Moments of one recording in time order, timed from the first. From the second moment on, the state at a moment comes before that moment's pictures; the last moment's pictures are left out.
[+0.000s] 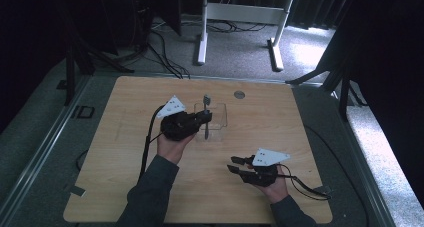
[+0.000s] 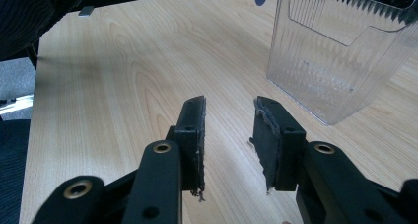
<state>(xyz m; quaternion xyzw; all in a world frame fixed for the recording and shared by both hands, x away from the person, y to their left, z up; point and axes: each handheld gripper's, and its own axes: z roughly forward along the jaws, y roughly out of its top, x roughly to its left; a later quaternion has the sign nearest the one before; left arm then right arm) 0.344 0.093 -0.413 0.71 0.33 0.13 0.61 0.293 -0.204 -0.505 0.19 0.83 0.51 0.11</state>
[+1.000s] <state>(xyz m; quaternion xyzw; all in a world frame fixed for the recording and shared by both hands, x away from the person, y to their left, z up) 0.362 0.103 -0.420 0.68 0.35 0.14 0.63 0.293 -0.202 -0.507 0.19 0.83 0.51 0.11</state>
